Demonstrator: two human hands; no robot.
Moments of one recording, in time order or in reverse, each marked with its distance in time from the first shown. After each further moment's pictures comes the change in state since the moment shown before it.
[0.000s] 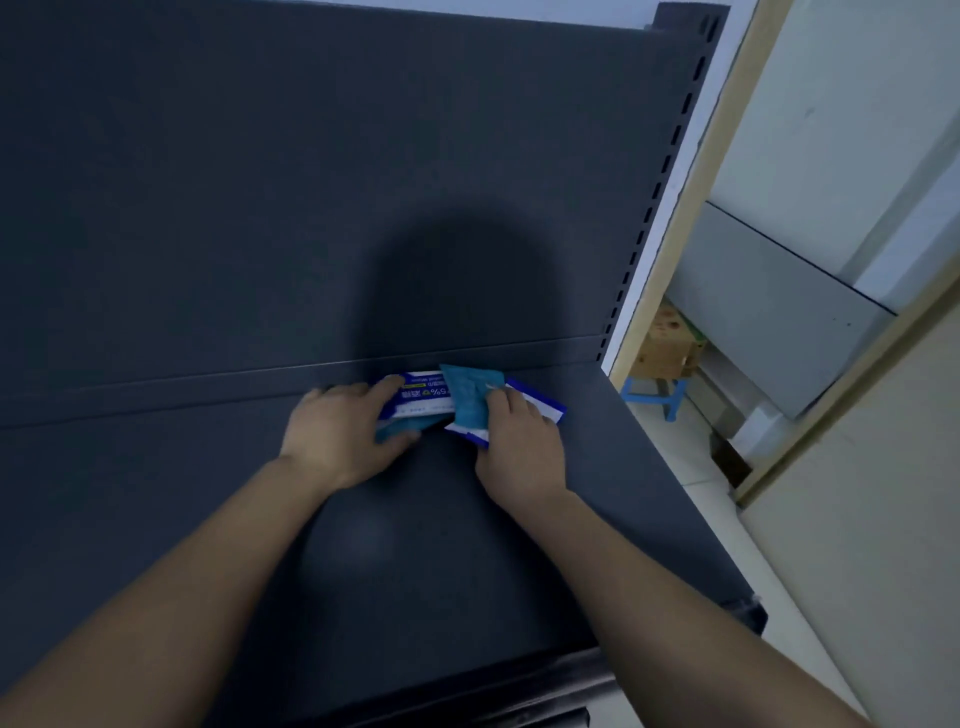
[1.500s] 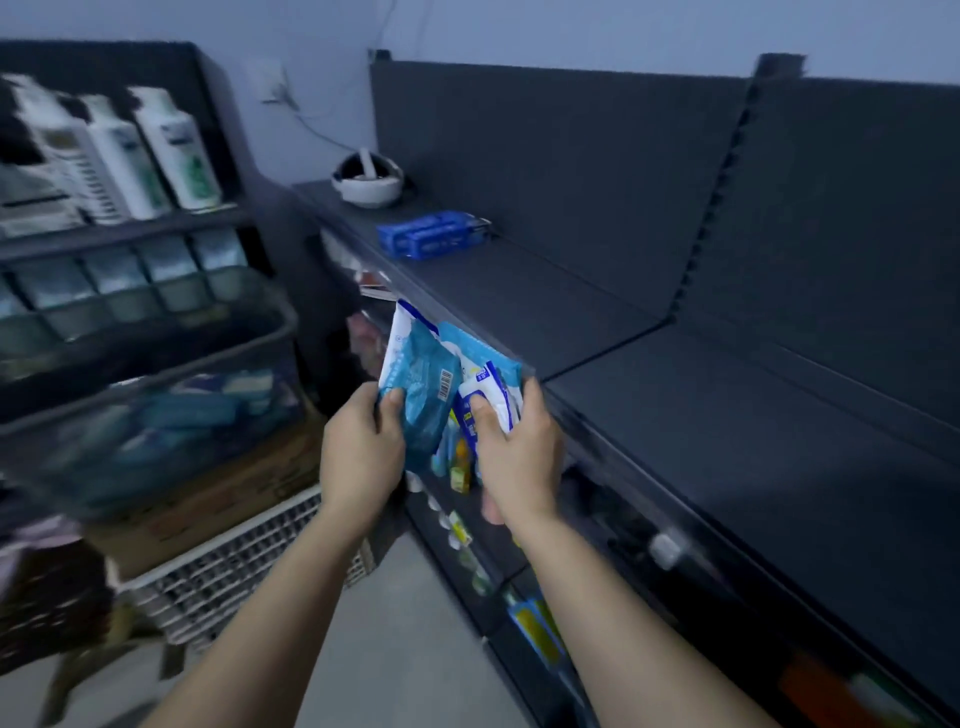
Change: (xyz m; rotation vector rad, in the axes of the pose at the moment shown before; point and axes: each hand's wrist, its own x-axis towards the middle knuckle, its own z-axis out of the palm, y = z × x) left_hand -0.570 -0.237 -0.128 -0.295 0.959 -1.385; right_hand -0.309 -0.543 0.044 1.064 -0.404 -0.633
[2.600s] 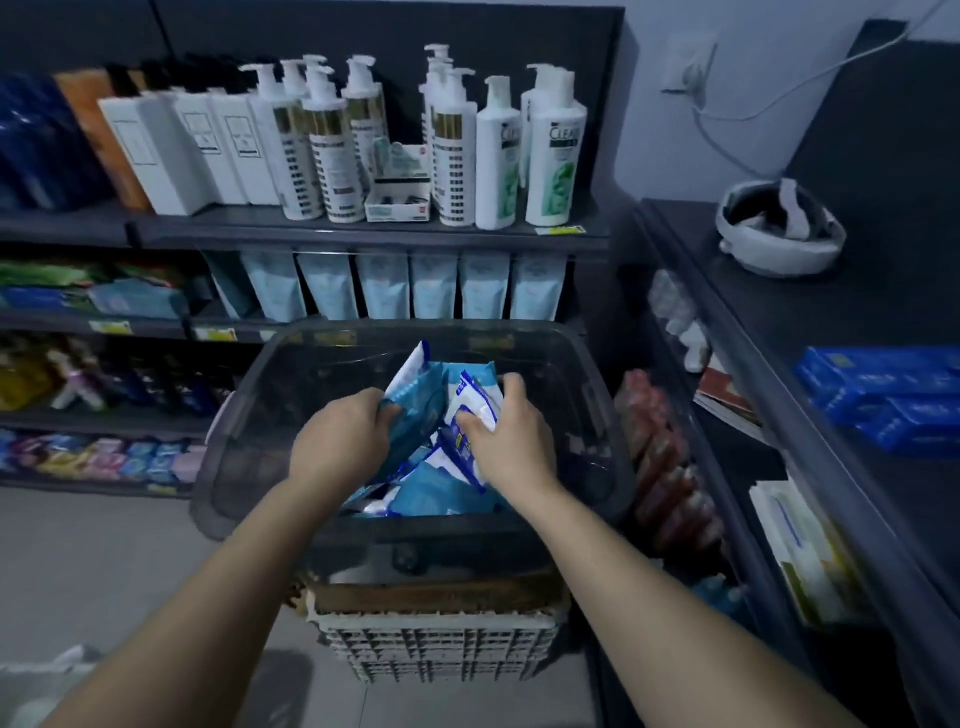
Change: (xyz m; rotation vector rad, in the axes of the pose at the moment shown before) left_hand 0.329 -0.293 -0.190 0.752 0.086 -0.444; right_hand 0.159 -0.121 0.489 -0.129 -0.858 -0.287
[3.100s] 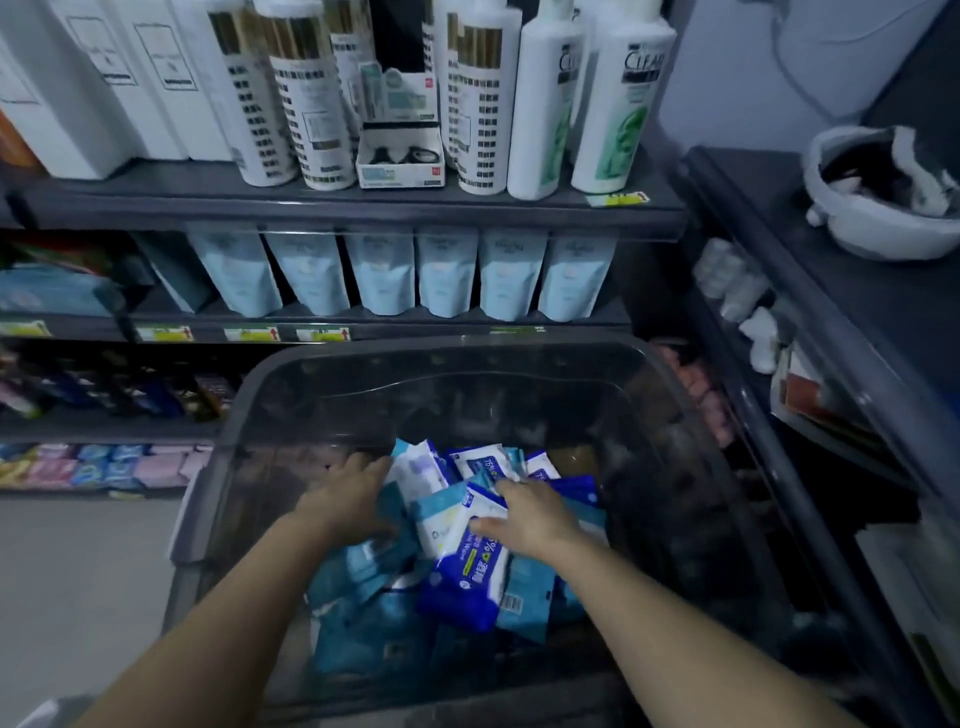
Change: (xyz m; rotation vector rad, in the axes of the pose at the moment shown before) left_hand 0.127 -0.113 0.102 0.286 -0.732 0.093; right_hand 0.105 0.072 0.123 -0.475 -0.606 0.264
